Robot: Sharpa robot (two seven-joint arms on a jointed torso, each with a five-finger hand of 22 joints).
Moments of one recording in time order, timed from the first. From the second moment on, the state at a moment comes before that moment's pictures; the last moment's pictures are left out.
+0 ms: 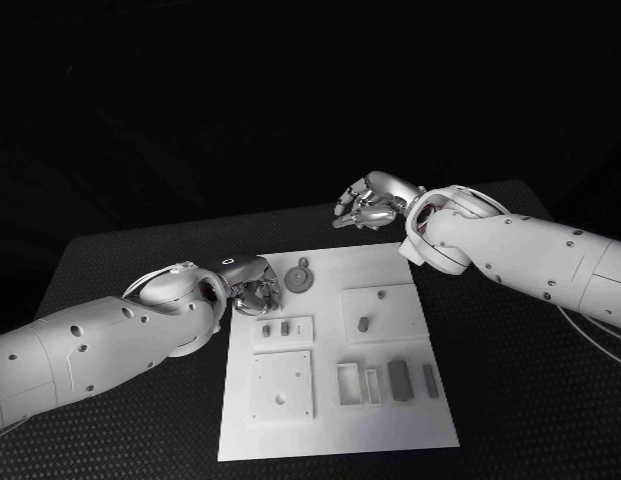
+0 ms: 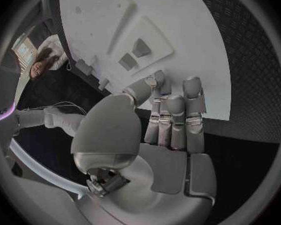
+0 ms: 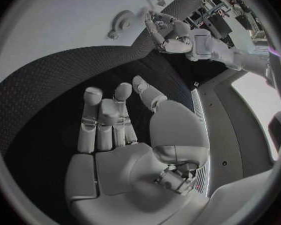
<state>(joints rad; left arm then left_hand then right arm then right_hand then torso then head) 1.20 -0.63 -0.11 1.30 -1.46 -0.21 -0.09 1.23 -0.09 0.61 -0.29 0.12 1.09 0.09 0.28 0.57 1.32 0.03 0.10 0.37 1.16 -0.08 1.33 0.61 0.04 1.30 -0.16 0.51 1.31 1.29 -0.67 0.03 1.23 -1.15 -0.27 0.03 1.00 -0.10 0.53 -0.28 0.05 0.95 0.10 0.28 0.55 1.37 -0.02 0.44 1.16 1.26 -0.13 1.28 0.94 0.25 1.20 -0.04 0.85 1.31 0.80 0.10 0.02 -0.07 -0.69</state>
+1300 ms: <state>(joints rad) 1.20 -0.62 -0.11 1.30 -1.46 -0.18 -0.11 1.22 -0.09 0.61 -0.29 0.13 1.09 0.09 0.29 0.57 1.32 0.03 0.10 0.38 1.16 -0.08 1.33 0.61 0.04 1.30 -0.17 0.51 1.31 1.29 -0.67 0.03 1.23 -1.15 -0.27 0.03 1.00 -0.10 0.53 -0.28 0.05 0.95 0.10 0.28 0.55 1.37 -0.02 0.44 1.16 1.26 -0.13 1.28 0.94 0.25 1.20 -0.04 0.85 1.31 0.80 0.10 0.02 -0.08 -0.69</state>
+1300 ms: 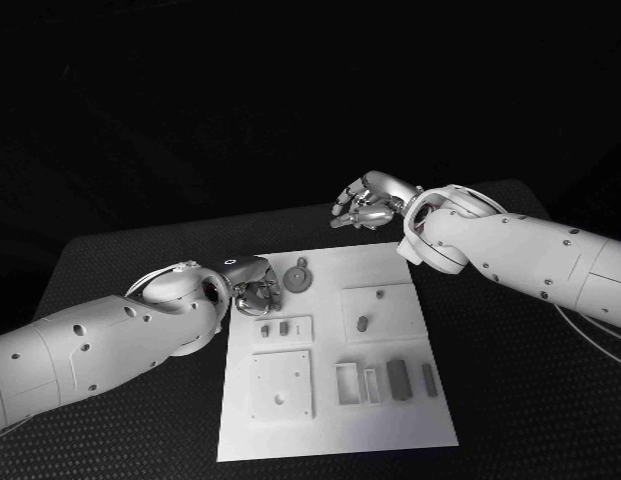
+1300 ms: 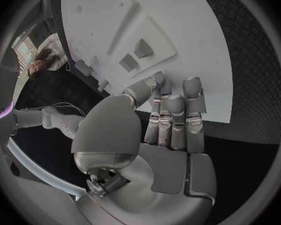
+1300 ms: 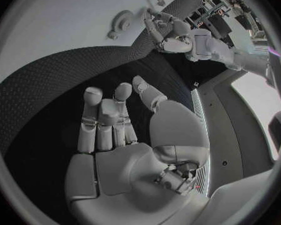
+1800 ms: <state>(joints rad) 1.20 -0.62 -0.11 1.30 -1.45 -0.18 -0.12 1.23 -0.11 0.61 -0.29 0.13 1.00 0.13 0.23 0.54 1.30 0.05 0.07 0.38 1.14 -0.07 1.33 0.61 0.04 1.30 -0.16 0.50 1.31 1.29 -0.67 0.03 1.23 -1.15 -0.27 0.03 1.00 -0.10 0.53 -0.28 0.05 0.95 0.10 0.27 0.55 1.37 -0.02 0.44 1.16 1.26 -0.13 1.28 0.94 0.25 1.20 -0.04 0.85 1.31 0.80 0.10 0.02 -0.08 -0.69</state>
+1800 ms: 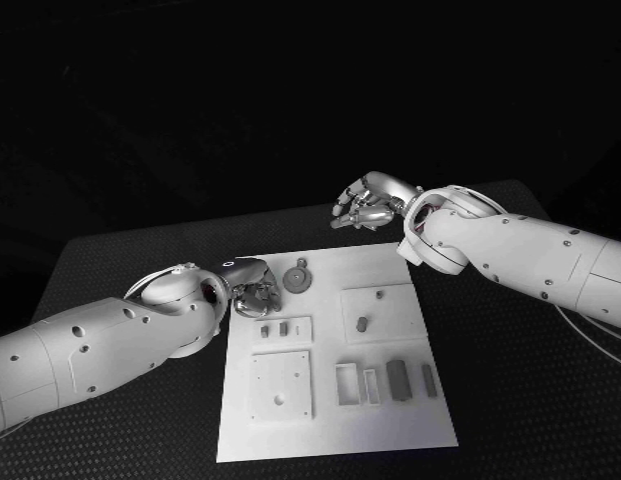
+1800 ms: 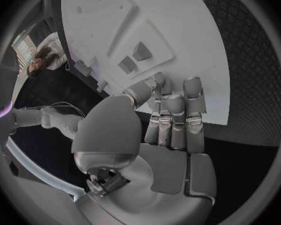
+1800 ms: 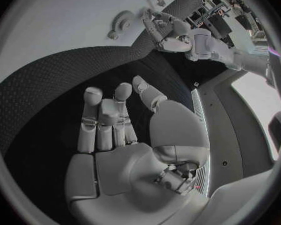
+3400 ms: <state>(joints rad) 1.20 -0.80 -0.11 1.30 -0.46 -0.23 0.19 1.14 -0.12 0.60 -0.26 0.11 0.92 0.16 0.23 0.53 1.23 0.09 0.07 0.40 0.98 -0.01 1.05 0.46 0.05 1.09 -0.09 0.27 1.19 1.27 -0.88 -0.04 1.46 -1.41 -0.25 0.04 1.07 -0.14 0.53 -0.29 0.05 0.91 0.13 0.26 0.55 1.18 0.03 0.25 1.03 1.18 -0.07 1.23 0.93 0.24 1.11 -0.01 0.80 1.31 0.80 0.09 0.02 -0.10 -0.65</state>
